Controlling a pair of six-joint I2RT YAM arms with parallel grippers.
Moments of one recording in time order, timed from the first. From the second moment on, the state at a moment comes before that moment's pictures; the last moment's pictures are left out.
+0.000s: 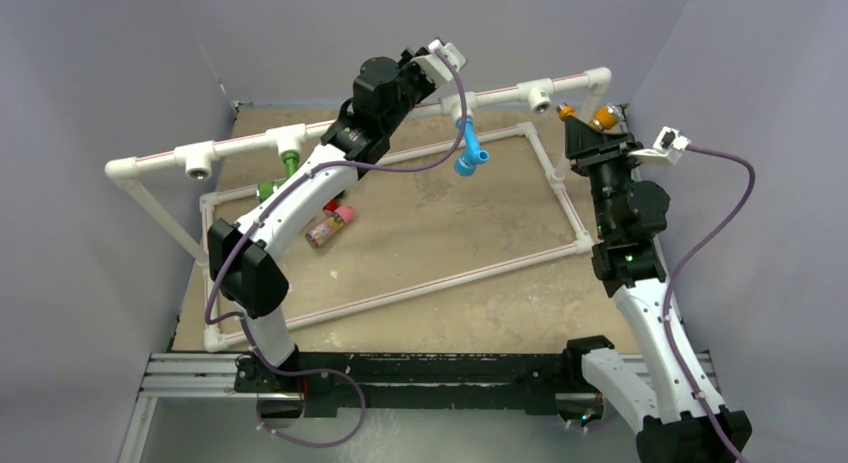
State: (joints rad) left arm -0.62 1.78 1.79 0.01 -0.09 0.61; right arm 0.14 0.85 0.82 0.29 0.09 0.91
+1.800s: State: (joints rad) left arm -0.62 1.78 1.79 0.01 -0.09 0.61; right arm 0.31 1.03 0.59 0.92 -0.04 -0.43
